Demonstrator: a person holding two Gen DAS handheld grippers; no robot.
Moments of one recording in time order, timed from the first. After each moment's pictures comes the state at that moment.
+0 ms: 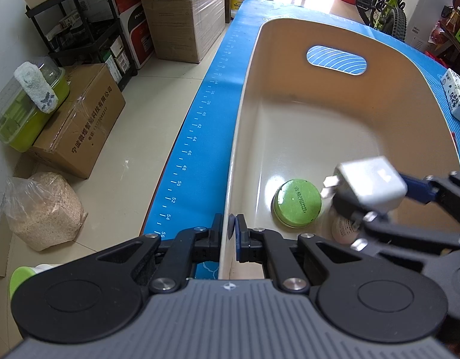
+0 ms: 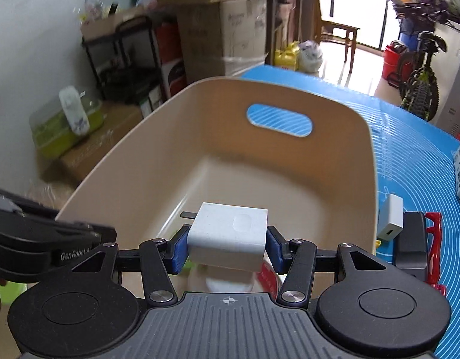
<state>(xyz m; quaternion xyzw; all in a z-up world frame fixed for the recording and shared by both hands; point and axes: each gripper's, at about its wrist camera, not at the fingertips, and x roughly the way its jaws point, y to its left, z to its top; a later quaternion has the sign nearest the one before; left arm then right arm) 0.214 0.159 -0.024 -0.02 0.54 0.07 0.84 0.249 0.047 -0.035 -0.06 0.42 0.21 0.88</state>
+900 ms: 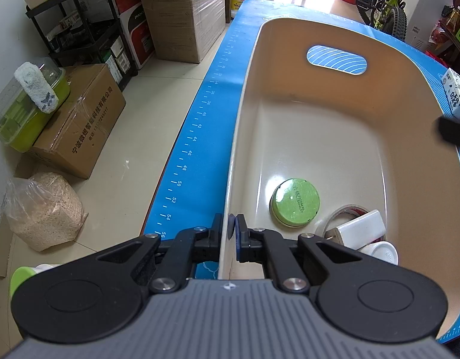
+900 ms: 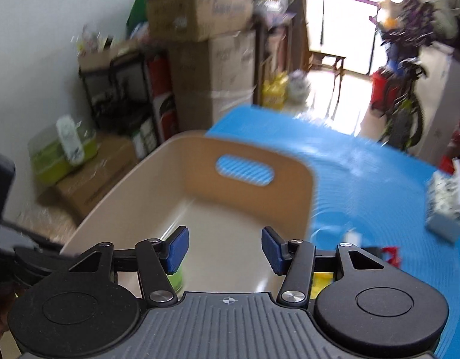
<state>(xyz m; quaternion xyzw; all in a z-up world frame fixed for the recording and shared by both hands) 0.213 0.159 -0.024 -0.02 0.54 0.07 0.84 0.248 -0.005 0.020 -0.04 0.35 0.19 0.92</state>
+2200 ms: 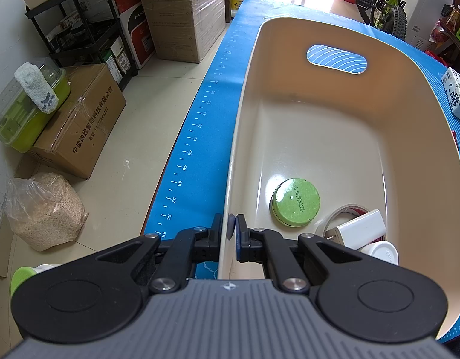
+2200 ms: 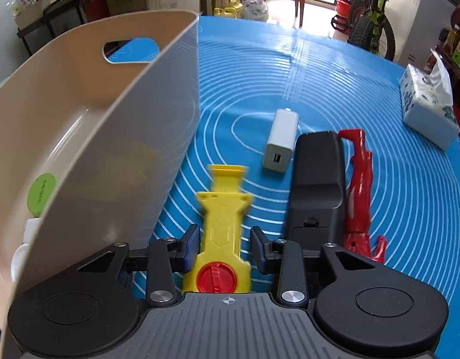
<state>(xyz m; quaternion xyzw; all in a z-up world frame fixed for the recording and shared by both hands) 0.212 0.158 -0.023 -0.02 0.54 0.07 0.84 0.287 -0.079 -0.103 -0.04 0.49 0.11 0.86</state>
